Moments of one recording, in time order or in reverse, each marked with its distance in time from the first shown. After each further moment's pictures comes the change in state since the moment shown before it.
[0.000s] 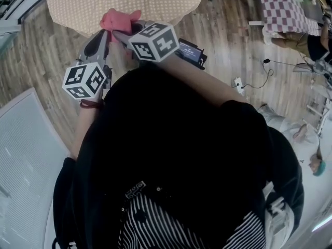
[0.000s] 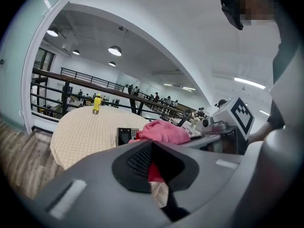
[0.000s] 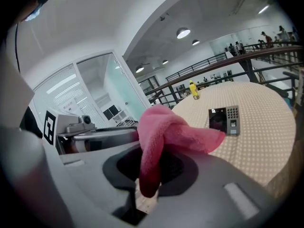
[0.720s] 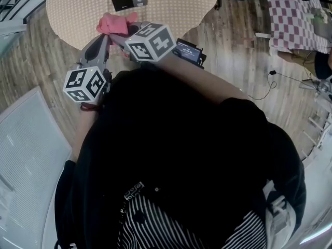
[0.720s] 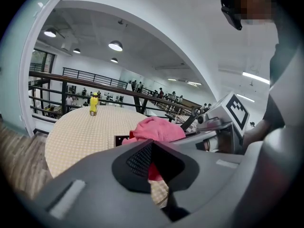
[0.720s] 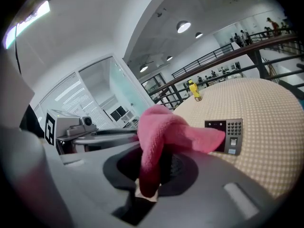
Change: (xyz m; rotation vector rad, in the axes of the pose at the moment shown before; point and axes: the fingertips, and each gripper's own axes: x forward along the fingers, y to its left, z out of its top) left arm 0.155 0.002 0.067 0.007 0.067 0.060; right arm 0.002 -0.136 0.097 0.026 0.034 0.131
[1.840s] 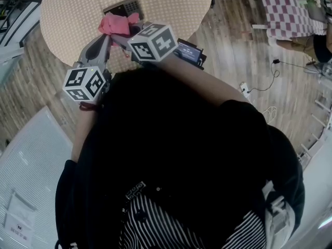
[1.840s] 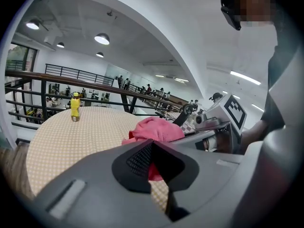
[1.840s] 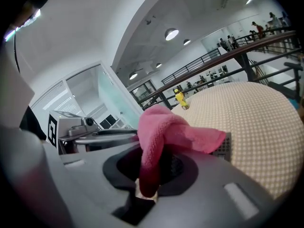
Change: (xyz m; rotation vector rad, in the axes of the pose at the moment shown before) left arm 0.073 0.032 0.050 0.067 0.047 -0.164; right arm 0.016 -0.064 0.063 0.078 -0.083 -0.103
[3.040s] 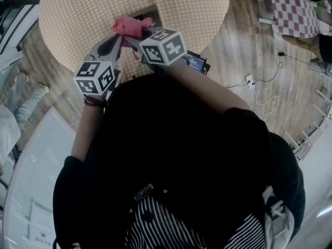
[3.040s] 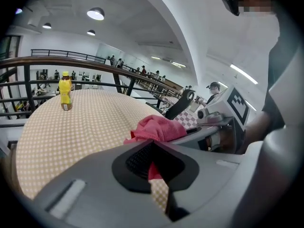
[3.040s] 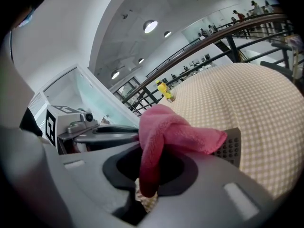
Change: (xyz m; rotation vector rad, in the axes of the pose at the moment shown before) left arm 0.100 0.129 -0.002 -0.005 0.247 -0.121; right arm 0.114 -0.099 0.037 0.198 0.059 -0.109
